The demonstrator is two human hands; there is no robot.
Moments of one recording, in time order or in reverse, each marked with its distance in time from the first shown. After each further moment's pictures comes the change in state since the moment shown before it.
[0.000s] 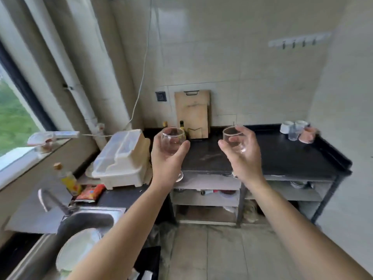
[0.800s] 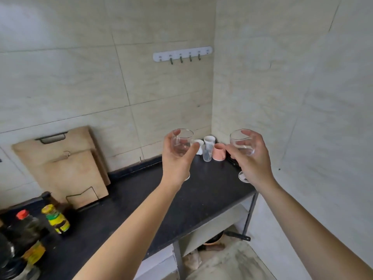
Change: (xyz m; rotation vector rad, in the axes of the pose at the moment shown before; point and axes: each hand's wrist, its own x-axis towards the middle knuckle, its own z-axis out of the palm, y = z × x) left_hand 0.255 -0.192 0.425 -0.232 -0.569 -0.140; right_hand 0.324 0.165 -0.224 -0.276 0.519 0.127
